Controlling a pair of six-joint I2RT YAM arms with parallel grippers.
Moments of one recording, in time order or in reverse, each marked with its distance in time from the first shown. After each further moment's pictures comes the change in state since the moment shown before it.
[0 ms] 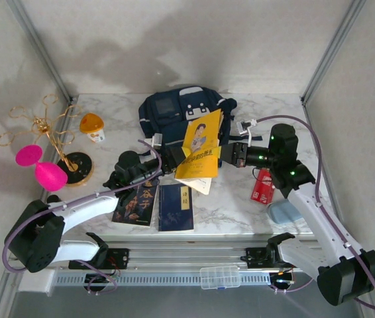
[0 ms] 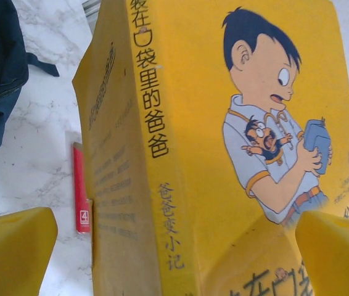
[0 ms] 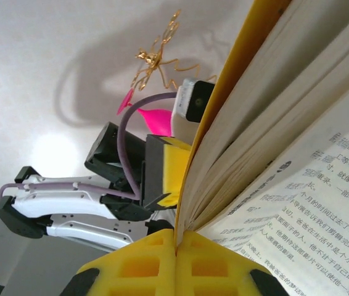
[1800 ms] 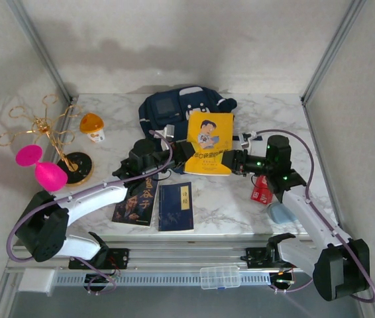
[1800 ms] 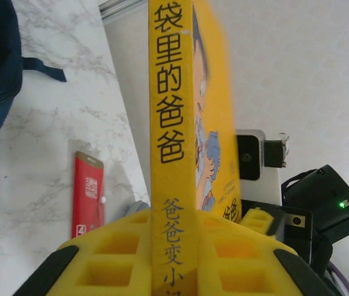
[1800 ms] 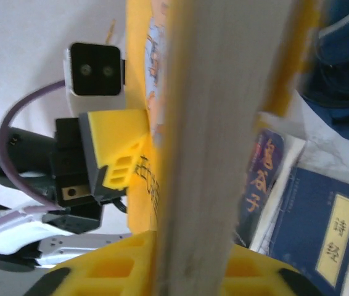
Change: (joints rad) left arm -0.072 0.095 0.216 -0.215 -0.119 0.029; right arm -0.074 0.035 -0.222 0.140 0.010 0.176
